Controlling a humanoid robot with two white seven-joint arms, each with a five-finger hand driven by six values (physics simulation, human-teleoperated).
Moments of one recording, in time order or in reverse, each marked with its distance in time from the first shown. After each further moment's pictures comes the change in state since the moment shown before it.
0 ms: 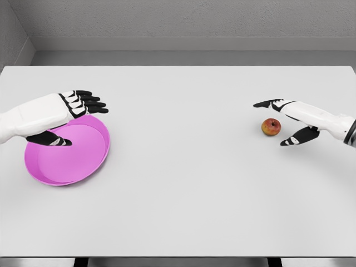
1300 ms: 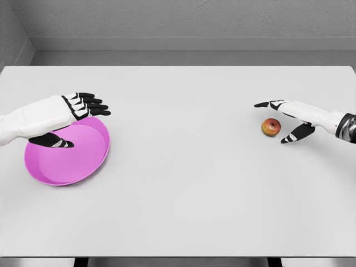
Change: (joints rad) left arm -0.003 -0.008 -0.011 0.000 0.000 0.000 -0.007; right arm -0.107 0.069 0.052 0.201 0.116 0.000 0.000
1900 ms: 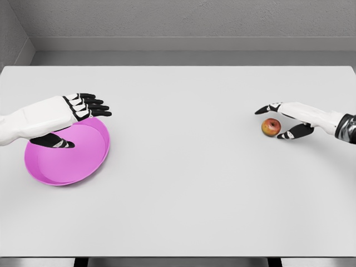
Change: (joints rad) left arm 0.000 -0.006 0.000 0.000 -0.013 0.000 0.000; right arm 0.000 0.001 0.010 0.002 0.000 0.000 0.000
